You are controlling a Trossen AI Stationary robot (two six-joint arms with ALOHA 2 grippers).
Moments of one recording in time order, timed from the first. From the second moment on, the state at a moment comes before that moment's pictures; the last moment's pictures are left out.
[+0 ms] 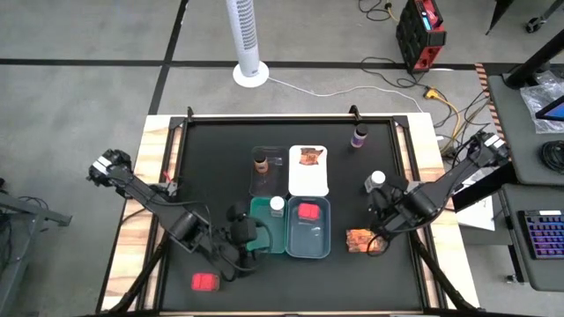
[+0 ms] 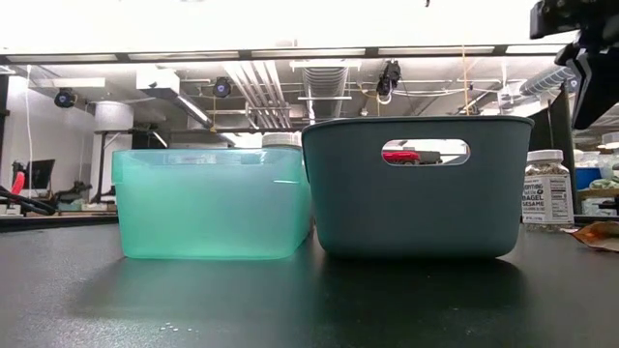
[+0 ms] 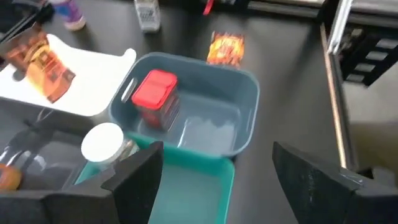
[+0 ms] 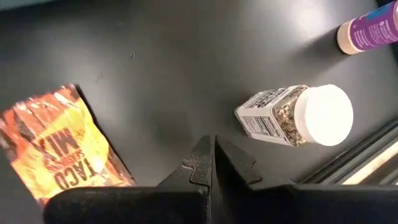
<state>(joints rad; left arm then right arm) -0.61 1.53 1.30 -0.60 -0.61 -0.62 0.60 1.19 0.89 -1.29 0.42 0.99</state>
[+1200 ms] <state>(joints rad) -0.65 1.56 1.31 -0.92 0.12 -0.99 0.54 1.19 0.94 -1.17 0.33 1.04</state>
